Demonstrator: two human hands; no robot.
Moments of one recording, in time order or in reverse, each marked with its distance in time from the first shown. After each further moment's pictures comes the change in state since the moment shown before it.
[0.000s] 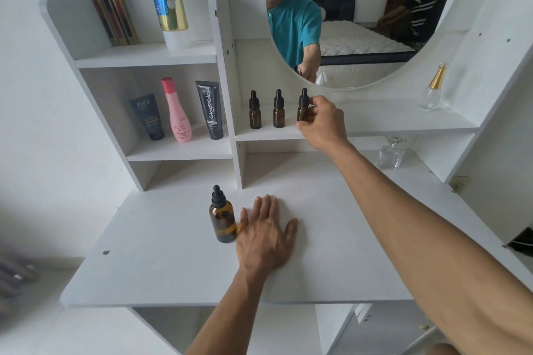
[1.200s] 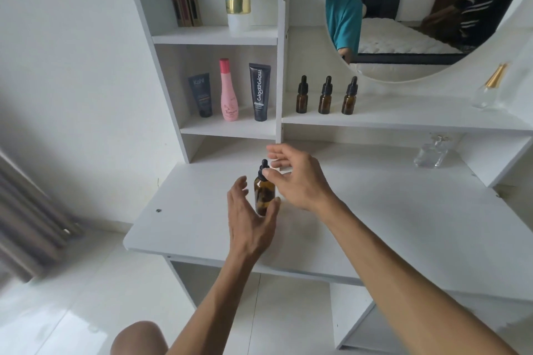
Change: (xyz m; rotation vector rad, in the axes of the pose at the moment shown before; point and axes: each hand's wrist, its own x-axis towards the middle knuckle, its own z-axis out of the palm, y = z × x) left_hand -0.064 -0.062 -0.047 -0.767 0.457 -0.303; right_hand -0.159 -0.060 0.054 0.258 -0.426 -0.189
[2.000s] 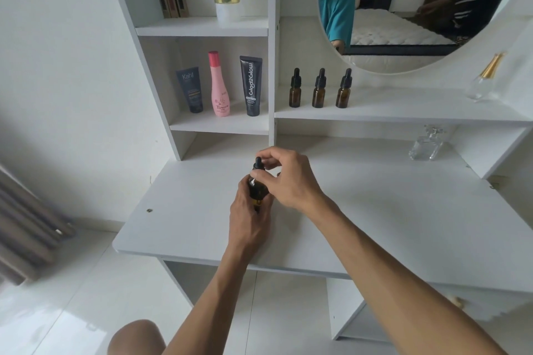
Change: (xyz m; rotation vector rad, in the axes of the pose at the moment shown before) left_hand 0.011 -0.008 0.011 -0.087 -0.131 0.054; right_hand 0.003 0.008 0.010 -0.045 0.018 0.026
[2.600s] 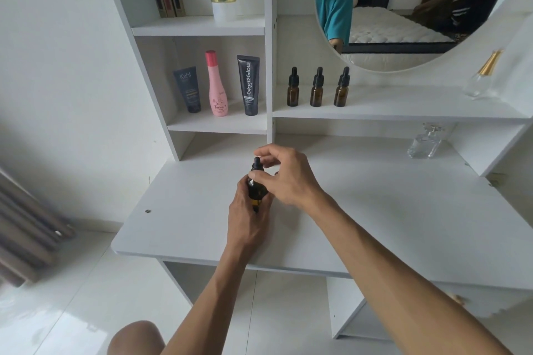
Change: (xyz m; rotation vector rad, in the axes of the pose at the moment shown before) left_hand 0.000 0.000 0.000 0.007 -0.004 0.015; right_hand 0.001 0.000 -0.003 0.021 -0.023 0.013
